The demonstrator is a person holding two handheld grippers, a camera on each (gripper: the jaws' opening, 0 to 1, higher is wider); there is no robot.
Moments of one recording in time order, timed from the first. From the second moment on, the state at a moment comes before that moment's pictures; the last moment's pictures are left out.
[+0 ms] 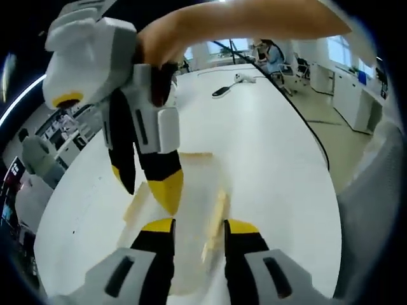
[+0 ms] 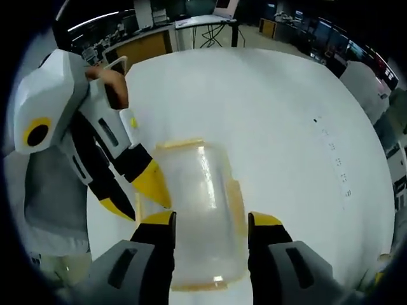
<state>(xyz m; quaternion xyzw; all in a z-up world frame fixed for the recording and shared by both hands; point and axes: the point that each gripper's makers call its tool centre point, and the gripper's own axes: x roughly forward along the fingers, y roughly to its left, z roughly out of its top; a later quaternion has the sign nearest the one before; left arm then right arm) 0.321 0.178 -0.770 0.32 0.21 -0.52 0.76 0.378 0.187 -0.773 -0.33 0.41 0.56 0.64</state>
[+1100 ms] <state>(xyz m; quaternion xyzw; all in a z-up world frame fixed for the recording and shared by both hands) 0.321 0.179 -0.773 0.37 0.21 -0.51 0.75 0.371 0.189 -0.775 -0.37 0.45 0.55 0.60</state>
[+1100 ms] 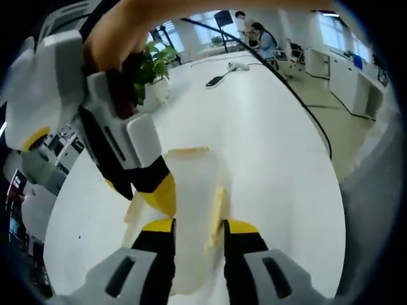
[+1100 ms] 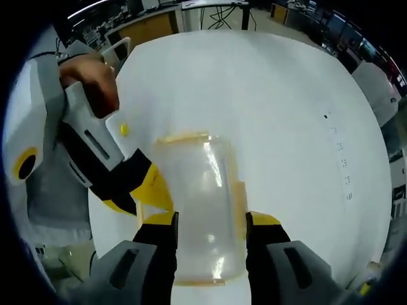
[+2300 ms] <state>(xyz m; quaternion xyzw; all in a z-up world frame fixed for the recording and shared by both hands) 0.318 0.175 -0.775 0.42 0.22 -0.49 0.73 0.370 0.188 -0.775 -0.38 0.45 0.55 0.60</state>
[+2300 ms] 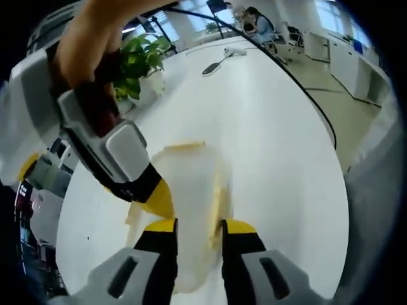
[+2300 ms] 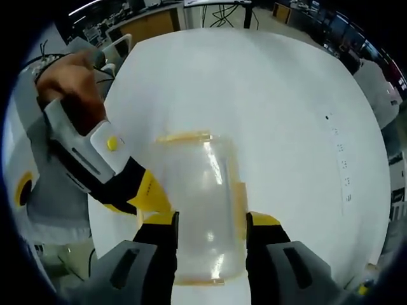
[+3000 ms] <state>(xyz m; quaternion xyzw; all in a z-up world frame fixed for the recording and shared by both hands) 0.317 0.175 -0.775 0.43 0.22 -0.49 0.73 0.372 0.189 -0.776 -0.38 0.45 0.55 0.60</state>
